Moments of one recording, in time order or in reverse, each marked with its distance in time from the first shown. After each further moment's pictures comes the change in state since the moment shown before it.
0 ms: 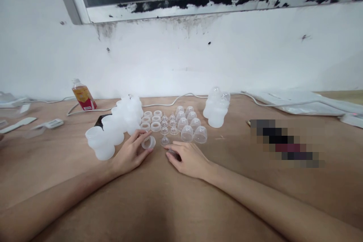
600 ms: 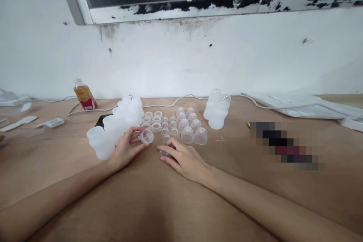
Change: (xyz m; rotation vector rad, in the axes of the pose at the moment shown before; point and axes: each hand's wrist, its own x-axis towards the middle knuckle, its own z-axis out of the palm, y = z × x) left_hand 0.003 -0.008 -0.001 -0.592 0.128 -0.266; right_hand -0.002 -0.002 0.003 -0.032 0.008 -0.123
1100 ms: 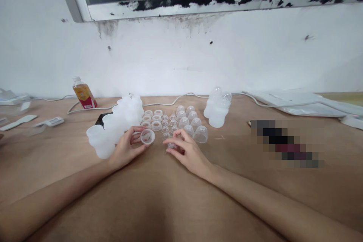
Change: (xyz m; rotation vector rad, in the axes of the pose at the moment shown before) left_hand -0.002 0.004 0.002 -0.060 -0.033 0.021; right_hand -0.002 0.006 0.001 0.303 0.215 0.124
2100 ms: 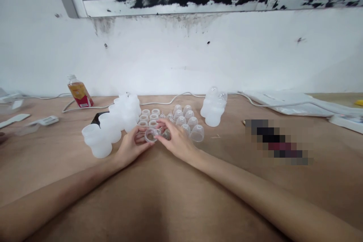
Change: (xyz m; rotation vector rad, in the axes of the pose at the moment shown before) left_hand 0.008 0.001 0.017 -0.074 0.029 -0.093; right_hand 0.034 -0.008 0.002 -0.031 0.143 -0.066
